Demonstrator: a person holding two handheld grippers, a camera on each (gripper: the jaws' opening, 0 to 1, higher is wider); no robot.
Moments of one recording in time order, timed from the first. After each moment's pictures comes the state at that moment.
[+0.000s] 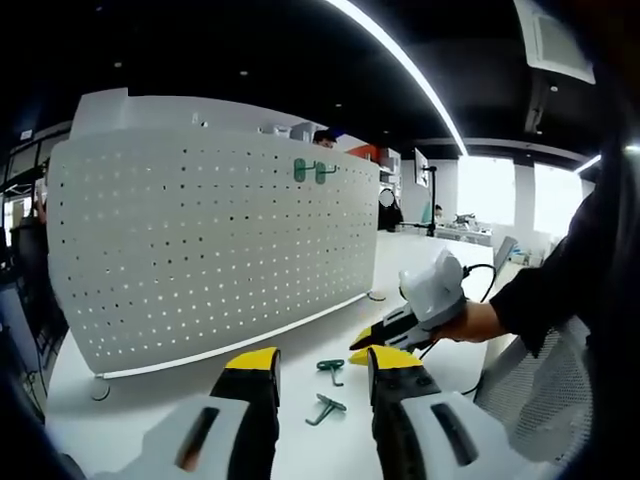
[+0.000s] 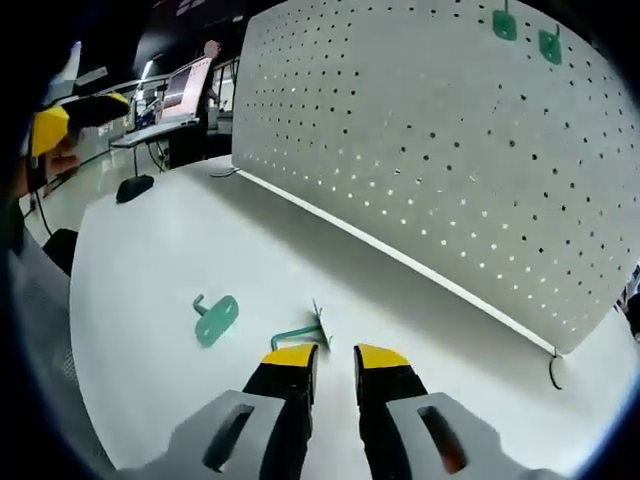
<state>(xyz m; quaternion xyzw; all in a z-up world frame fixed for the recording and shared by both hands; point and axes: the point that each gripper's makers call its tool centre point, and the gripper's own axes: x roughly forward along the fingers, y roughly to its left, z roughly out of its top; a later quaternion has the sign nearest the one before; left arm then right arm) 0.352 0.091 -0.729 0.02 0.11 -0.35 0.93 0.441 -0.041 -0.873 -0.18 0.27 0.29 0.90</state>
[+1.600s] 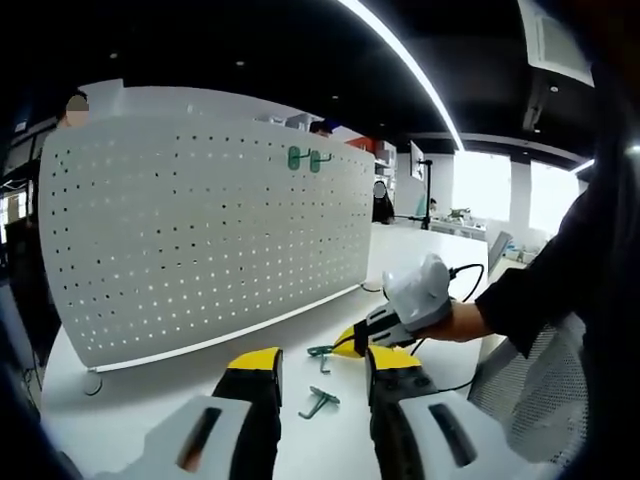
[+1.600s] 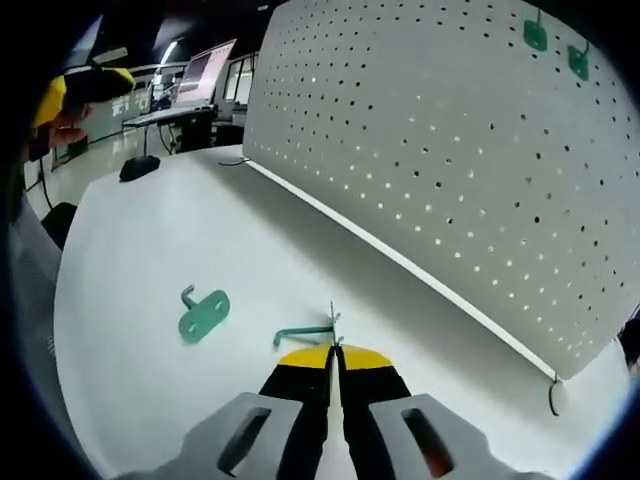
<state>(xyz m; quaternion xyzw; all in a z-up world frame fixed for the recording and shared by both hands) 0.351 0.087 -0.738 0.02 0.13 -0.36 0.92 0.452 -0.033 -0.874 -0.22 0.24 0.31 0.89</state>
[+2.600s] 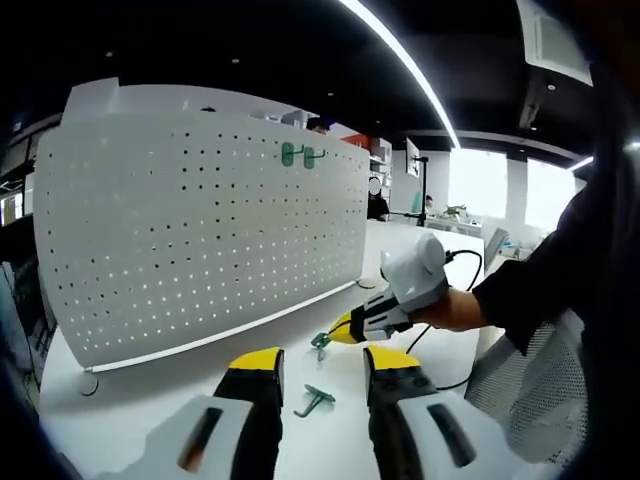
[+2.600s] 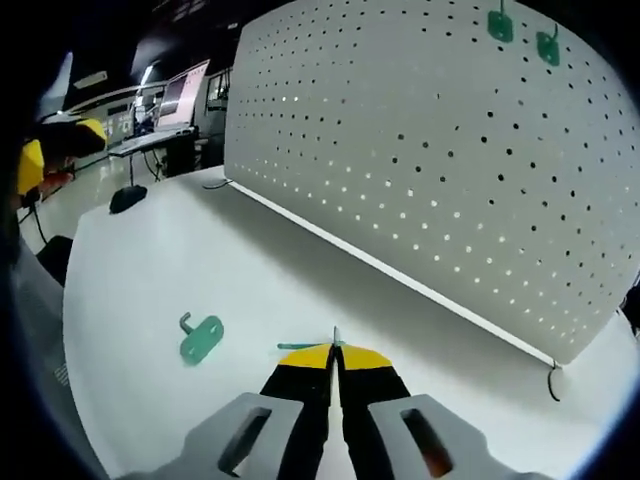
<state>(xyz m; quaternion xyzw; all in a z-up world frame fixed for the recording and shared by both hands) 0.349 0.082 -0.740 0.02 0.13 -0.37 0.92 0.457 -0.041 -0.859 -0.17 0.25 0.29 0.91</state>
